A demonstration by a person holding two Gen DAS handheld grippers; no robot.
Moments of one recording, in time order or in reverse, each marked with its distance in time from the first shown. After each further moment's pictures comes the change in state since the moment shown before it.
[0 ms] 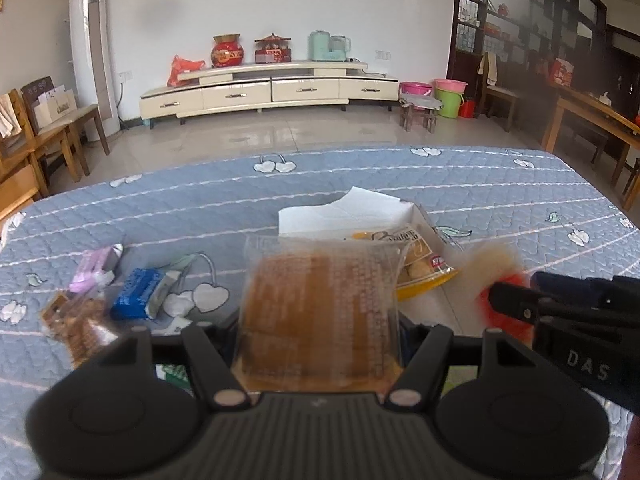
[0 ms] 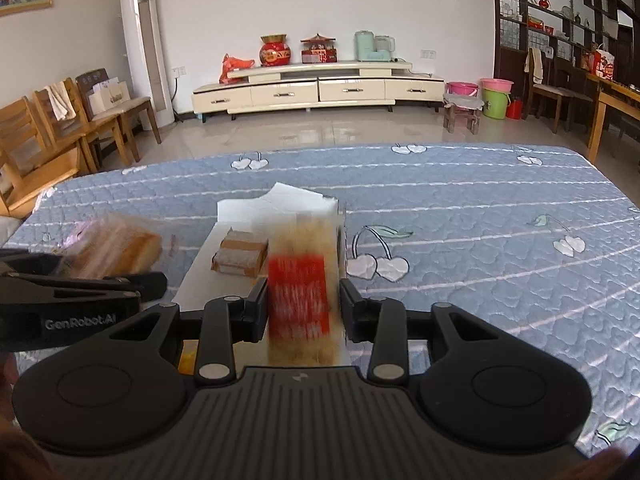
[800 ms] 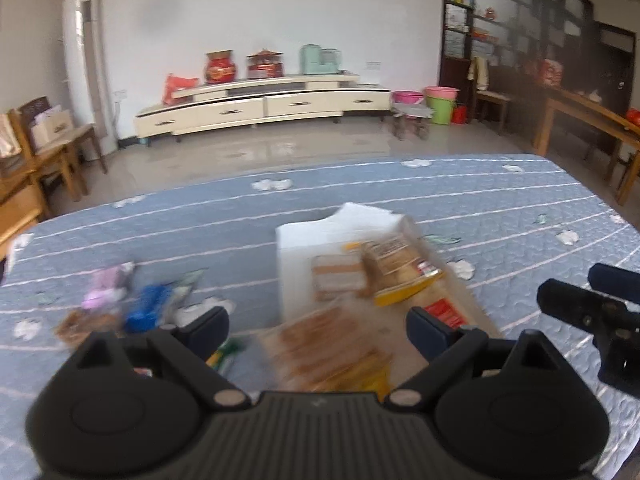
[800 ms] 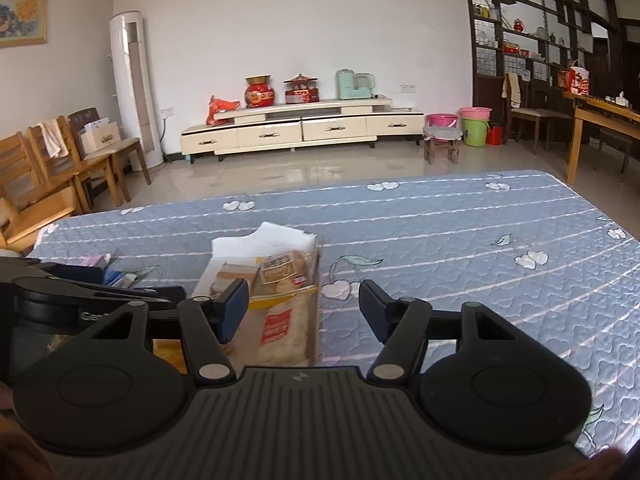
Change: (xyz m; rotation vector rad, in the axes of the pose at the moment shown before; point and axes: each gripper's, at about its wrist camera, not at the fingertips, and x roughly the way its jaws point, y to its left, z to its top) left arm -0.033 0.000 -0.001 0.038 -0.041 0.023; right arm -0.054 -0.003 -0.011 0.031 -0.116 -0.036
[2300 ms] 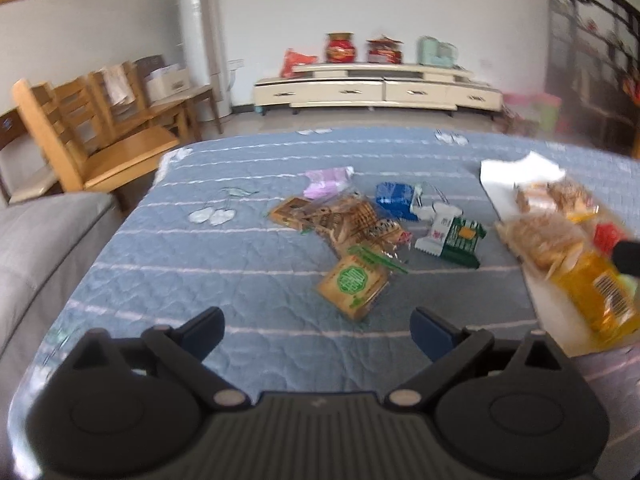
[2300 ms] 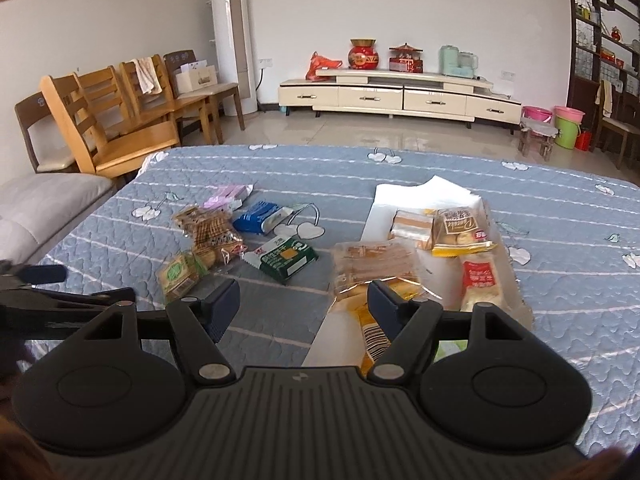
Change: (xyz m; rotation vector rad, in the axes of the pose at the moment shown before) left arm -0.044 0.153 -0.105 -0.117 0.033 0.251; right arm 0.033 0.083 -0.012 -0.172 0.125 0.241
